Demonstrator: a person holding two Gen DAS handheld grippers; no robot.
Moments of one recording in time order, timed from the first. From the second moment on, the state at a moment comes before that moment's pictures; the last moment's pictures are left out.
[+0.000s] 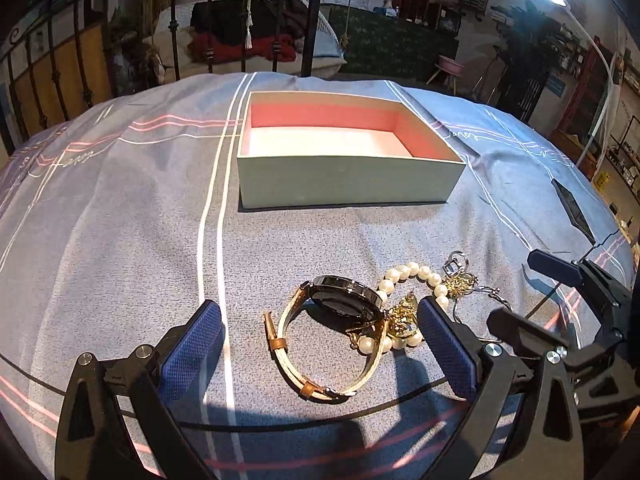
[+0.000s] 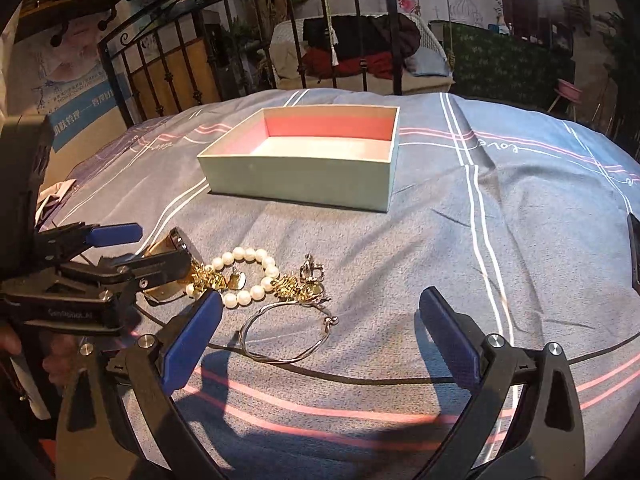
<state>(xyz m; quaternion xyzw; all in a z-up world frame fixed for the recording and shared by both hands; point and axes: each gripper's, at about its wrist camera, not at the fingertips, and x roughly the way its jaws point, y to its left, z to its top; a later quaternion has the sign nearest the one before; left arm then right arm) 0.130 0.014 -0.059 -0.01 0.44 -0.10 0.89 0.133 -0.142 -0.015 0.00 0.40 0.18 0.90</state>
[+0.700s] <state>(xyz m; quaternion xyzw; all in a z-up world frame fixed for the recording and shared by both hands) 0.138 0.017 -0.064 -0.04 0.44 -0.13 0.89 0.135 -0.124 -0.037 -0.04 0.43 0.19 0.88</state>
